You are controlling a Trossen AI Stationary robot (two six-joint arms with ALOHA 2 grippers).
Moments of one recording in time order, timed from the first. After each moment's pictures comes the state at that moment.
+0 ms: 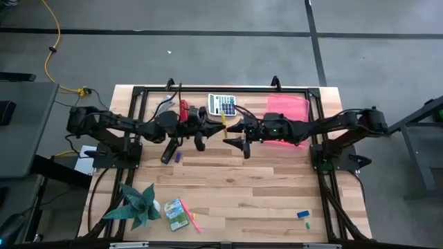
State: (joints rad) left arm 0.20 1.44 0.67 0.94 0.03 -0.43; right arm -0.03 1.43 0.84 0.48 -0.06 0.24
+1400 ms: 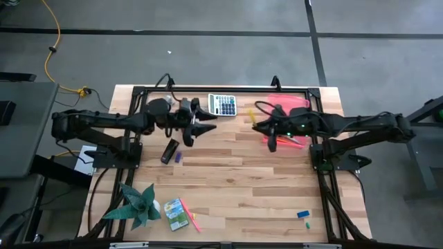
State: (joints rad) left arm 0.30 1.22 0.72 0.59 0.23 -0.32; right arm -0.03 0.99 0.81 -0.19 0.16 0.25
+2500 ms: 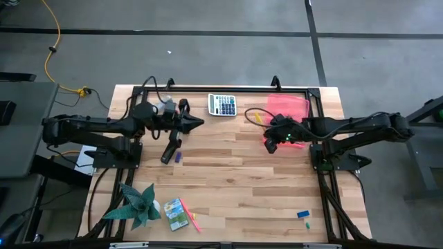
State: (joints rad) left arm 0.32 1.05 0.53 0.71 0.25 -0.30; right arm -0.03 1.04 0.73 -0.54 0.28 0.62
